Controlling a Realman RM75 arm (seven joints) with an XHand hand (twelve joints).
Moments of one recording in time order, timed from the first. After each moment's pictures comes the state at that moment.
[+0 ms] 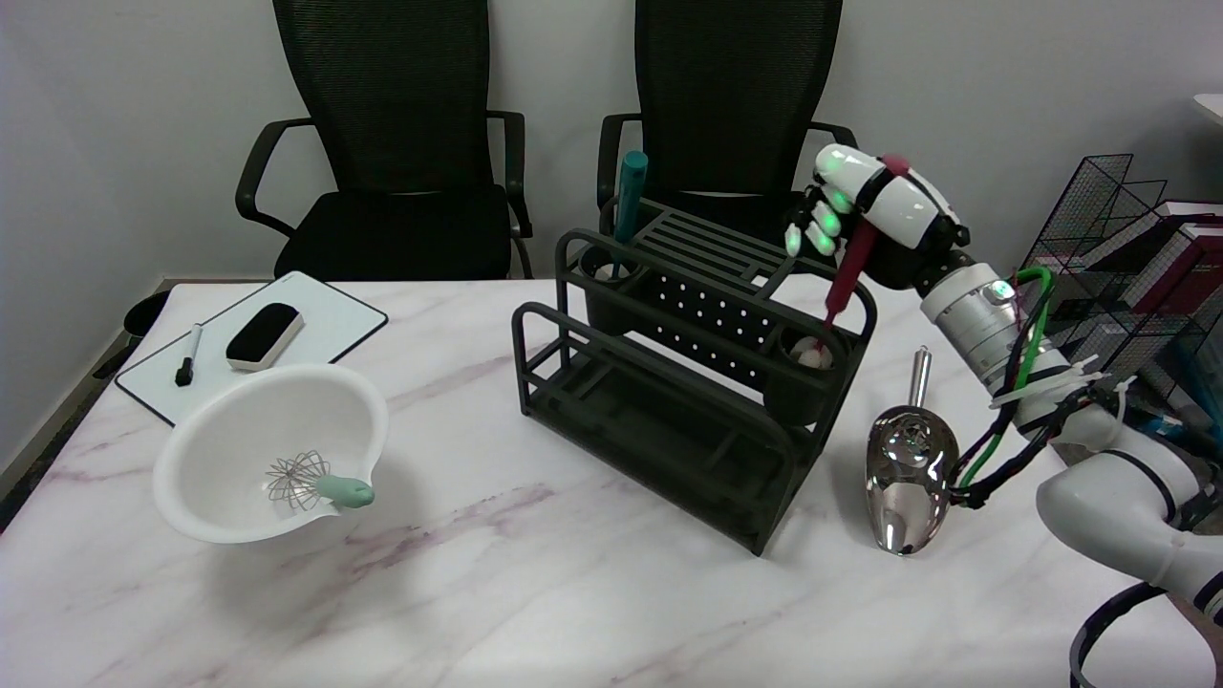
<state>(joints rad) -0.15 -0.85 -1.53 1.50 0.44 0.49 1.97</state>
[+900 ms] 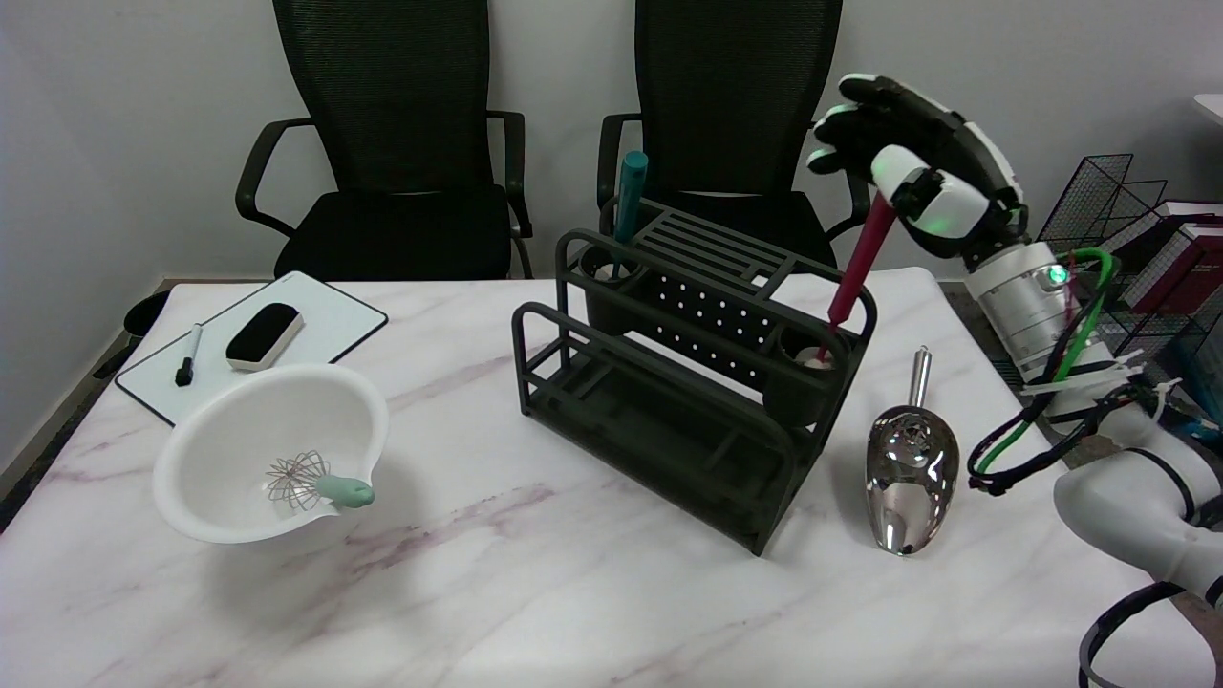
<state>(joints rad) -0.16 -0.85 -1.48 1.44 0.45 0.68 1.94</state>
